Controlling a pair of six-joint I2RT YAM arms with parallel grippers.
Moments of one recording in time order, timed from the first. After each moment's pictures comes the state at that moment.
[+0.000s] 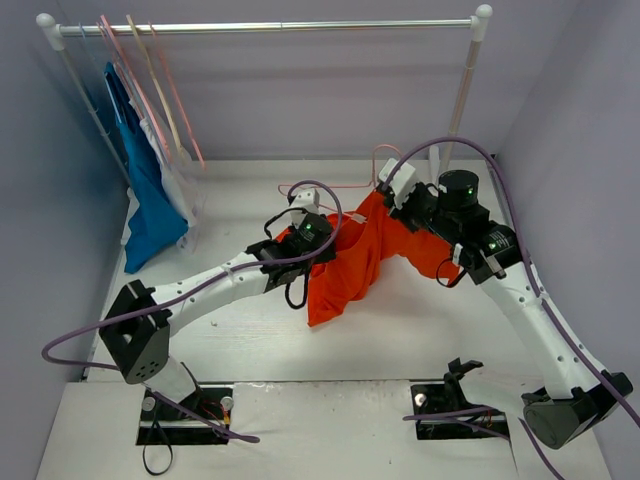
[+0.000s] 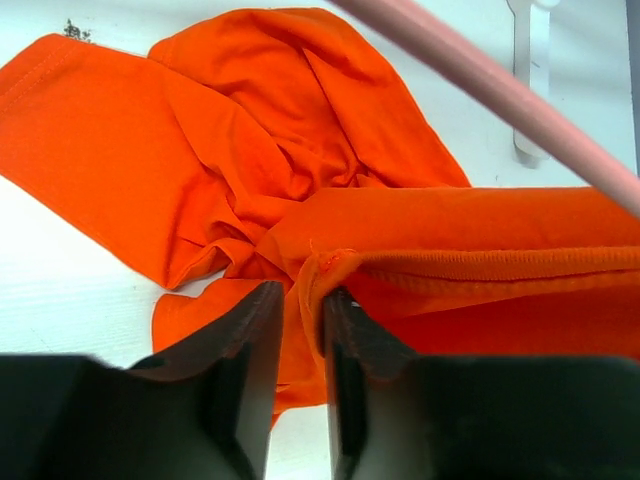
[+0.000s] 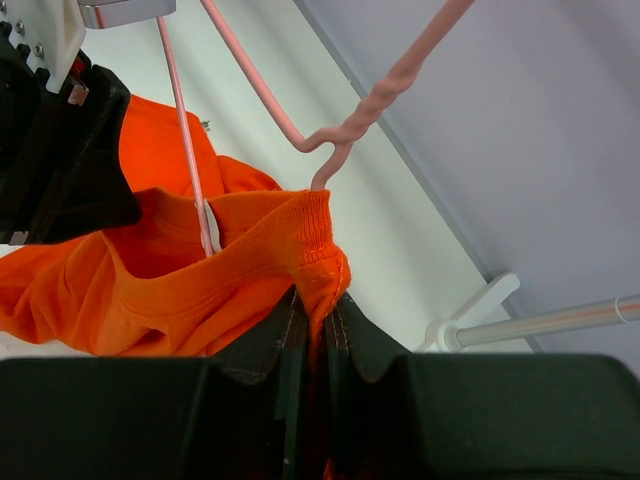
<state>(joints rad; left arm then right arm) -0.88 1.56 1.21 -0.29 -0.39 -0.83 0.44 1.12 1.26 -0.50 -0.23 -0.58</state>
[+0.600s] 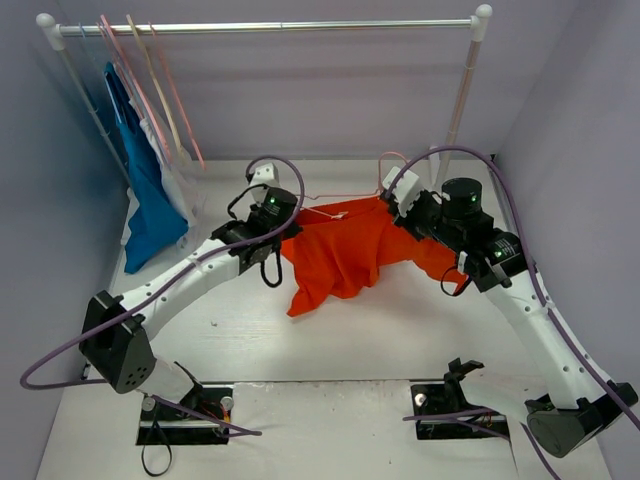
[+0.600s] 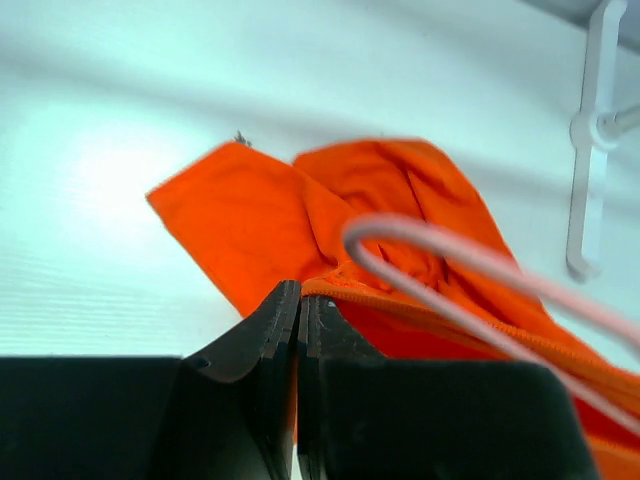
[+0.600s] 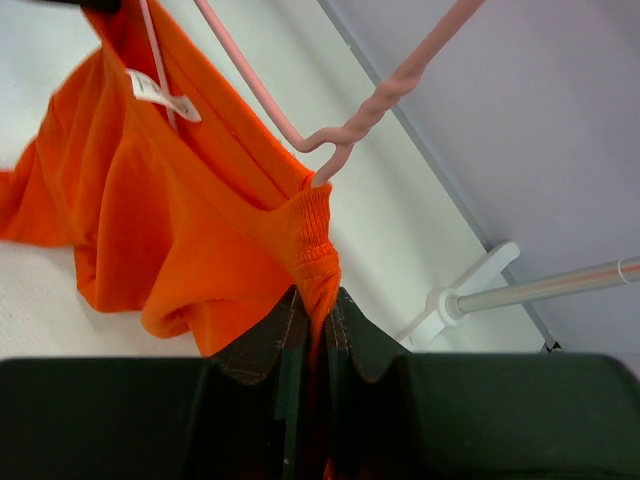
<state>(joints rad) -0.71 1.48 1.25 -0.40 -0.45 -0.78 0.44 1.08 1.24 -0.56 -0.19 -0.59</state>
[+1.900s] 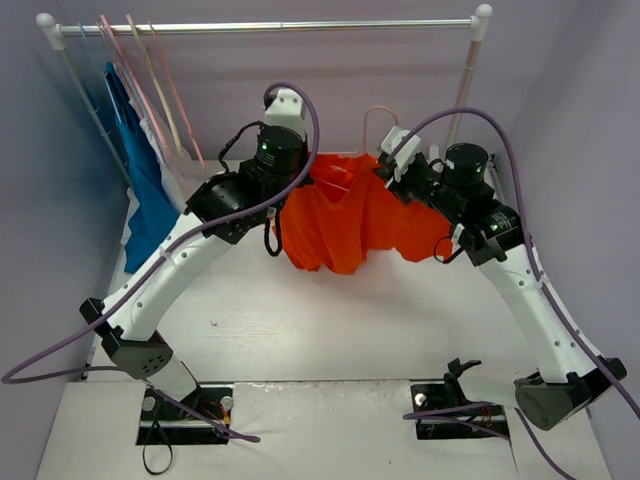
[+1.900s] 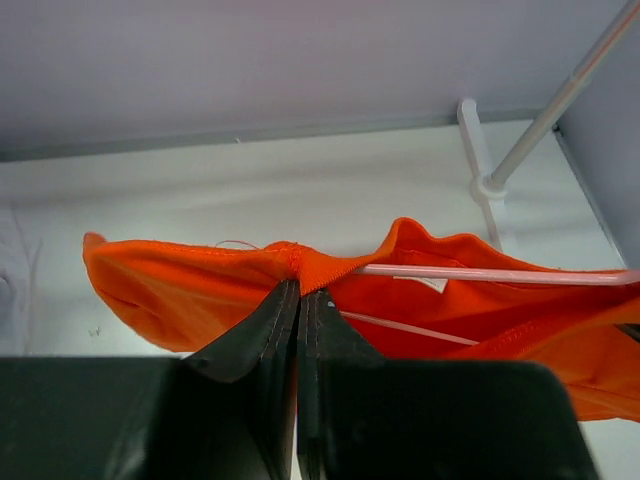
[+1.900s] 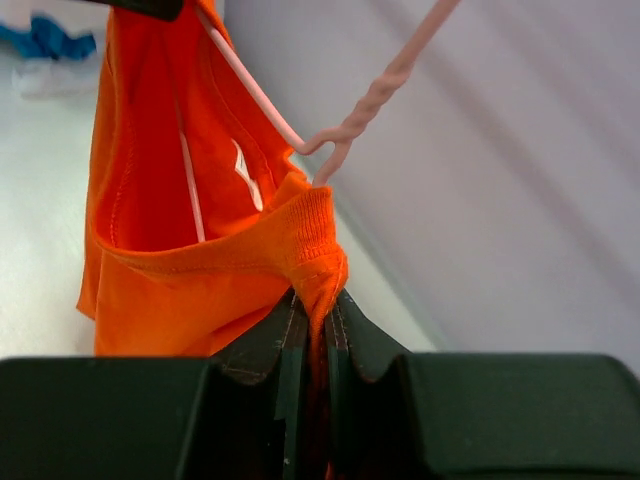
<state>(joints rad) -0.83 1.59 2.00 -0.75 -0.55 -0.33 0.44 1.22 1.43 -0.40 -0.32 -0.54</state>
